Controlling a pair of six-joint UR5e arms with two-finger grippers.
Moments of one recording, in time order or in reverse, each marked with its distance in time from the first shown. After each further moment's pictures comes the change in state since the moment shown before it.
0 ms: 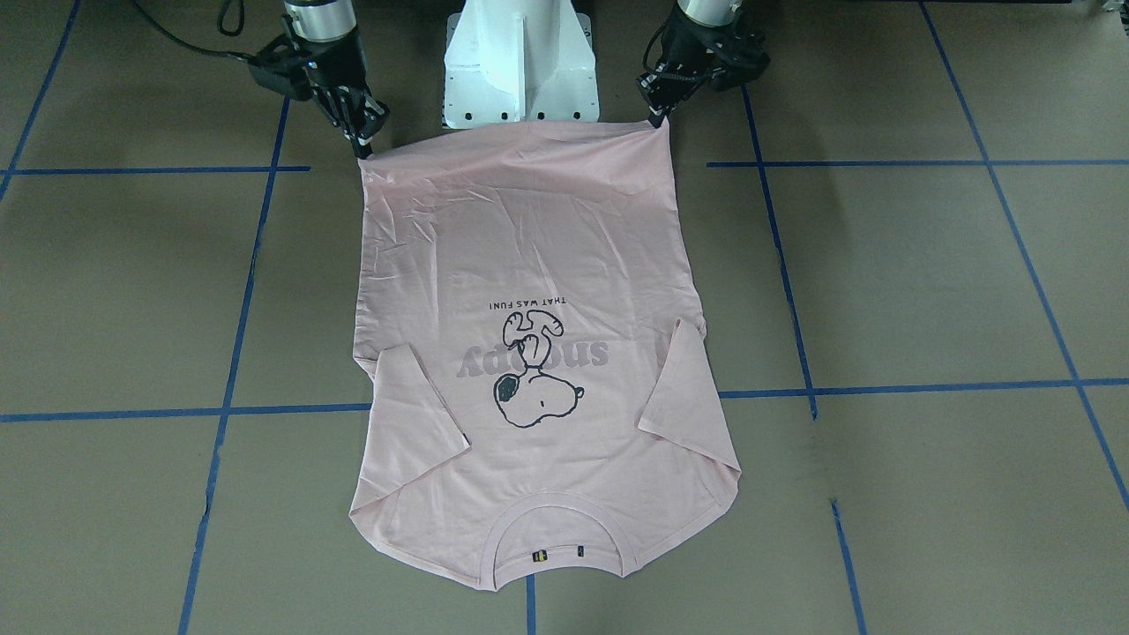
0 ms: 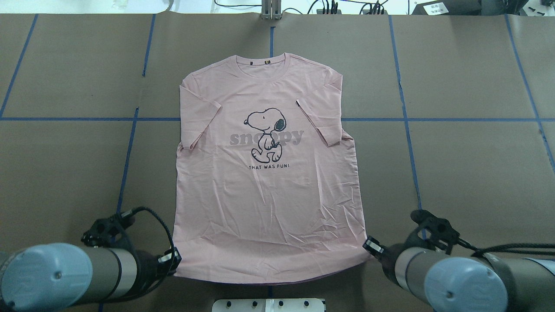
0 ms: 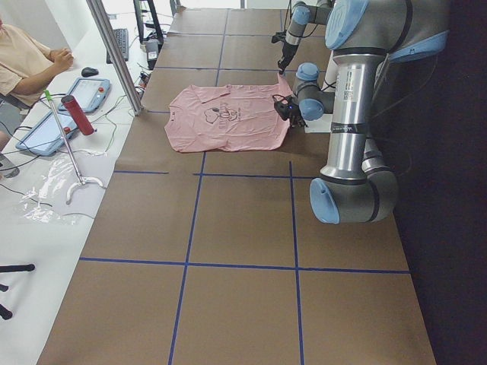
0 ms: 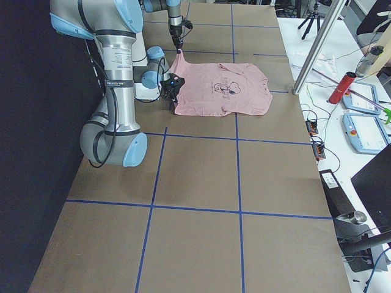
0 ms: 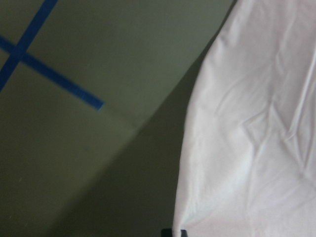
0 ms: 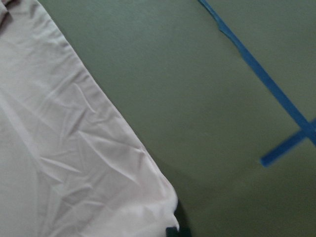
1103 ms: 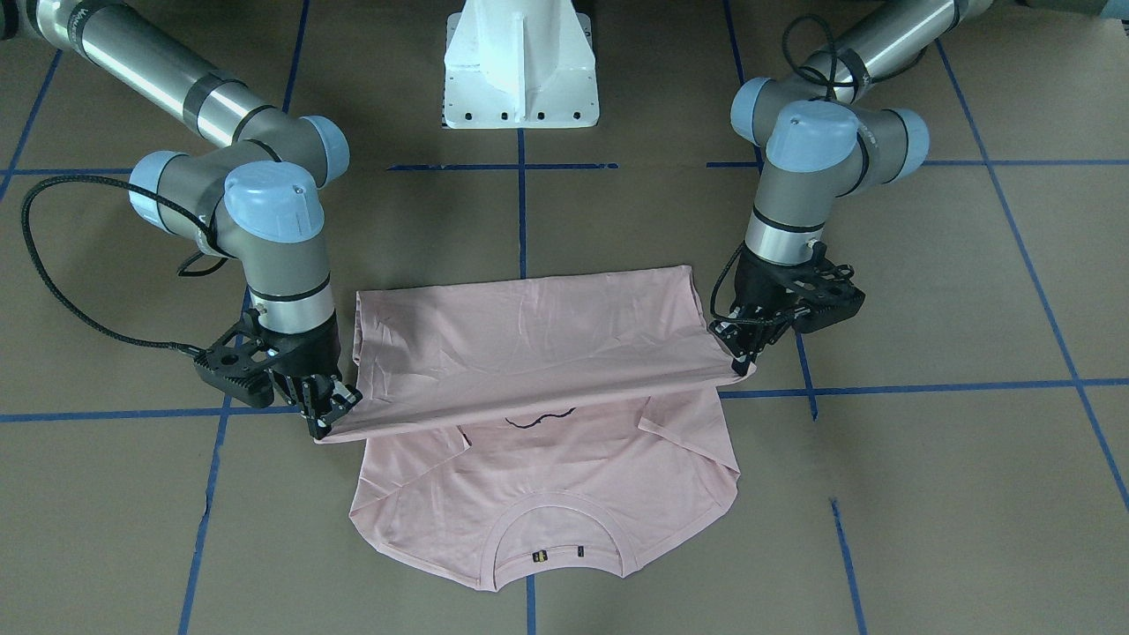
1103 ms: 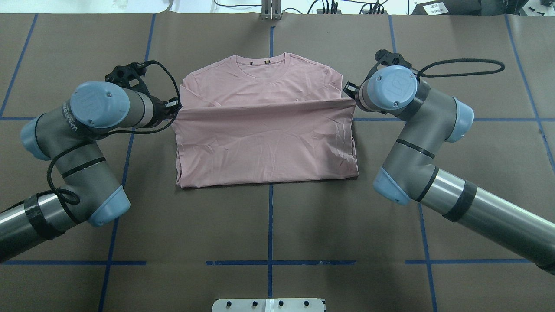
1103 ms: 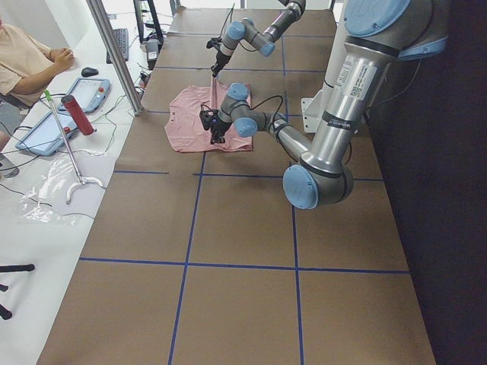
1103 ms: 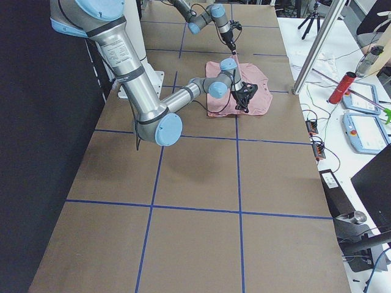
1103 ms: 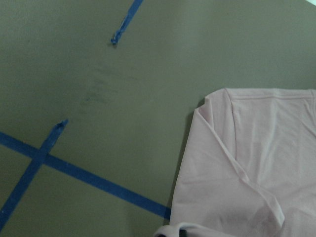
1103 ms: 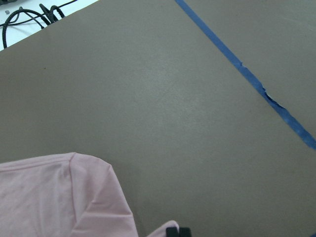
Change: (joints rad) left arm -0.432 -0.253 0.603 -0.294 0.009 0.391; right arm 0.514 0.426 -0.744 0.286 0.175 -0.407
